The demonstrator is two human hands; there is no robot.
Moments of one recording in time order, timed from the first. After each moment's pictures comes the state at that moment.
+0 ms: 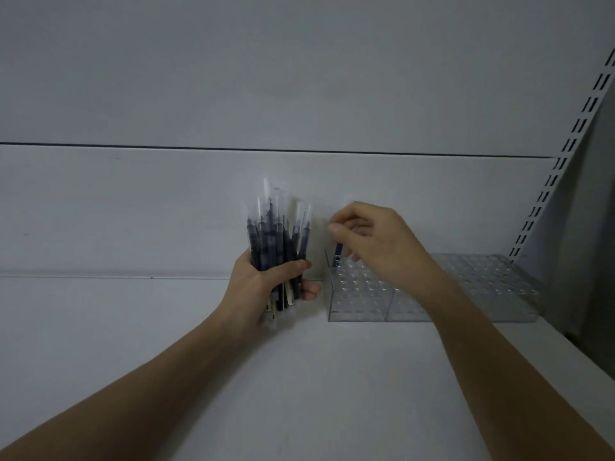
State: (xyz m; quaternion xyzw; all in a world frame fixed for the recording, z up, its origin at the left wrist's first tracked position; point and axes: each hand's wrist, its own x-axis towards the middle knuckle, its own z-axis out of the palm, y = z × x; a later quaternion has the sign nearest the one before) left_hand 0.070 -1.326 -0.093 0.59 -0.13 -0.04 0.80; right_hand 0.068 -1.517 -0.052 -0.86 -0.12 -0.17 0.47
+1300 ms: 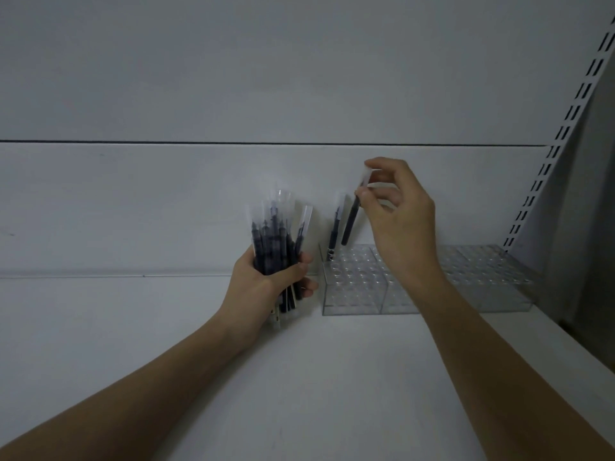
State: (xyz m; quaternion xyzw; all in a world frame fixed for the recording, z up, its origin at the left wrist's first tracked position) left_hand 0.074 -1.334 -0.107 0.62 -0.14 -0.02 0.77; right_hand 0.071 -1.523 -0.050 -0.74 -0.08 -0.41 0.52
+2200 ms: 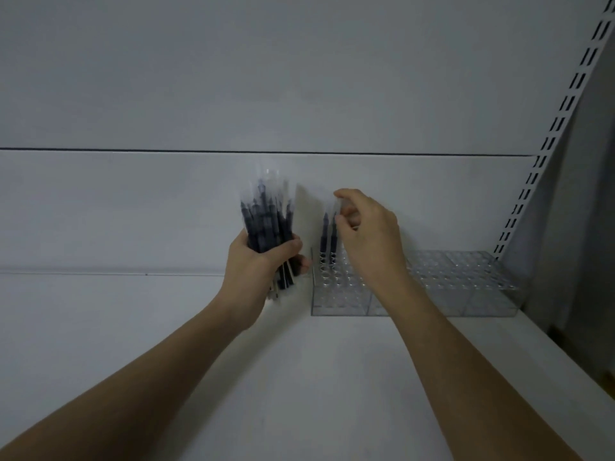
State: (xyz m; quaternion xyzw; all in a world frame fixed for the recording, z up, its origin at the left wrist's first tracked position) left_hand 0.069 -1.352 -0.077 0.60 -0.11 0.03 0.79; right_hand 0.079 -1.521 -0.063 -0.85 -0.06 -0.36 0.37
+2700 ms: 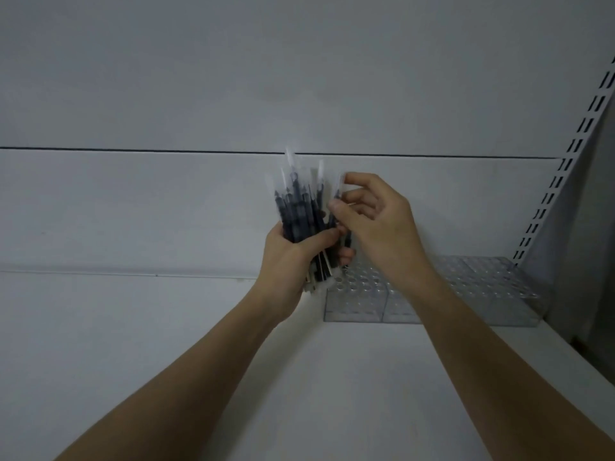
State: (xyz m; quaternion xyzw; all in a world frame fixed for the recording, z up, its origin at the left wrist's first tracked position) left_hand 0.068 -1.376 -0.062 0.55 -0.16 -0.02 0.82; right_hand 0.062 -1.509 -0.036 -0.75 -0.13 -0.25 0.60
